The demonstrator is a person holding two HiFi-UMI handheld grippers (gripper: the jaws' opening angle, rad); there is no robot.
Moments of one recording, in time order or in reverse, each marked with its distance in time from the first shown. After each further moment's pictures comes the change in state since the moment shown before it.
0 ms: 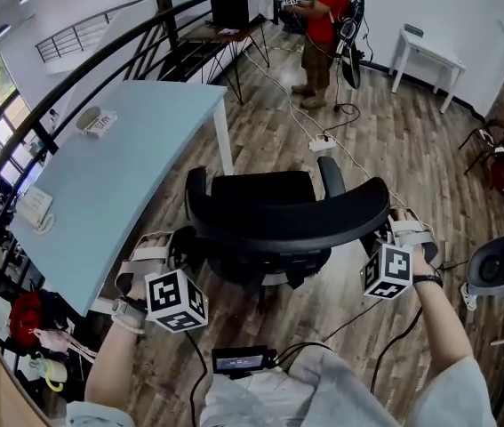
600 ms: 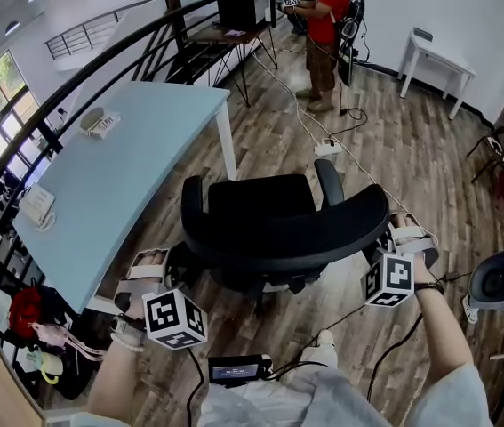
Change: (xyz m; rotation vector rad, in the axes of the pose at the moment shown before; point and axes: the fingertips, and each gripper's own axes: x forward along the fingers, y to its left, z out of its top) left arm -0.004 -0.011 0.025 -0.040 0.055 0.033; right arm 0.011 -0.015 -0.021 -0.045 -0.084 -0.016
